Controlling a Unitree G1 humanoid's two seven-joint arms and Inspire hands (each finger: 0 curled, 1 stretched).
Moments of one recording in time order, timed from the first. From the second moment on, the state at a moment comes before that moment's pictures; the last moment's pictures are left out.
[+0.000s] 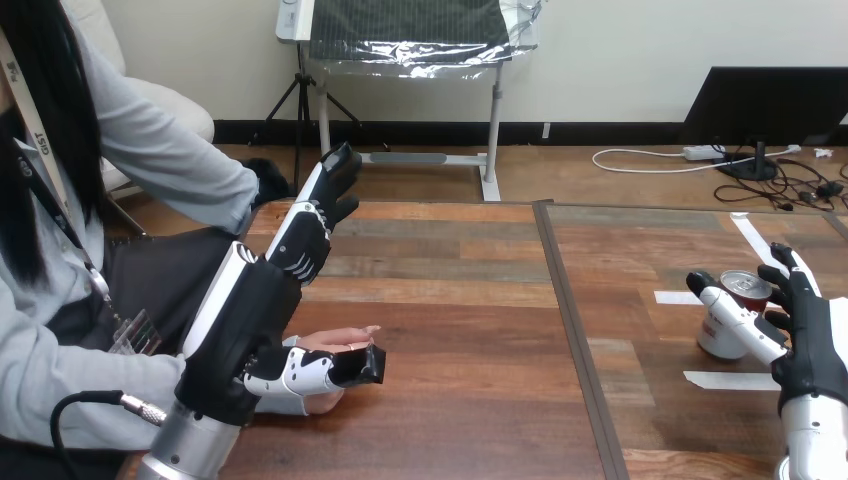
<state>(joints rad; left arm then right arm) -0.16 0.21 -0.01 0.66 -0.30 -1.13 -0.57 -0.46 -0.39 -0.17 1.30 -0.16 -0.60 -0.29</state>
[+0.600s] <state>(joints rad) -0.16 0.22 0.00 0.65 -0.36 -1.12 -0.64 -0.48 -0.40 -0.17 1.30 -0.16 -0.55 -0.27</state>
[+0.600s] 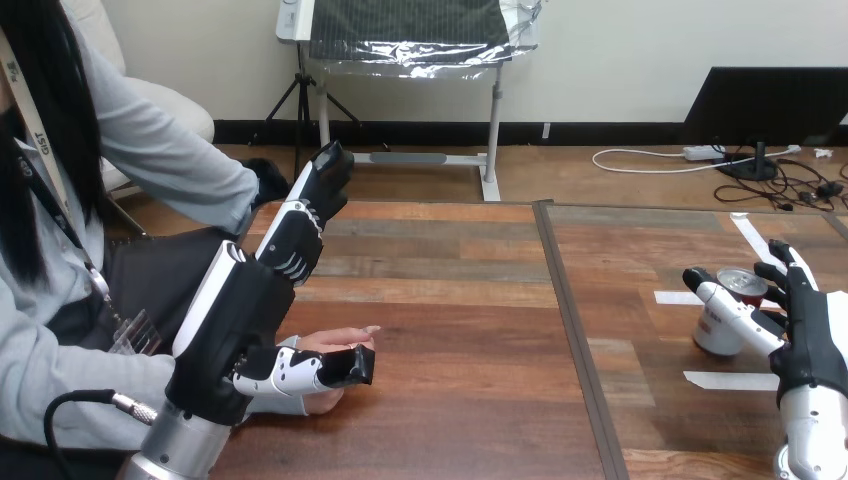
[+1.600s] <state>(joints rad) -0.12 0.22 0.02 0.59 -0.40 -1.07 -0.69 -0.51 -0.39 -0.16 1.34 -0.16 -0.47 -0.26</state>
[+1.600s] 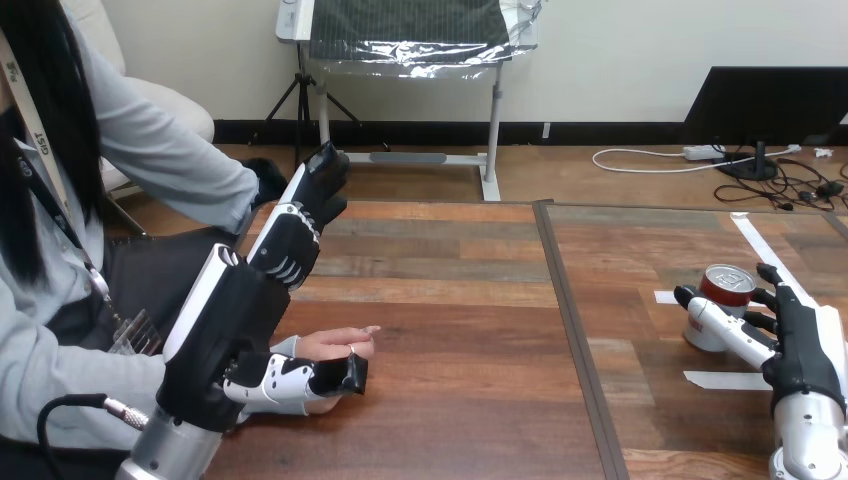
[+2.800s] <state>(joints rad) -0.11 0.22 0.02 0.54 -0.40 -1.04 -0.71 -0.55 -0.39 -0.17 1.34 -0.16 -0.45 -0.22</state>
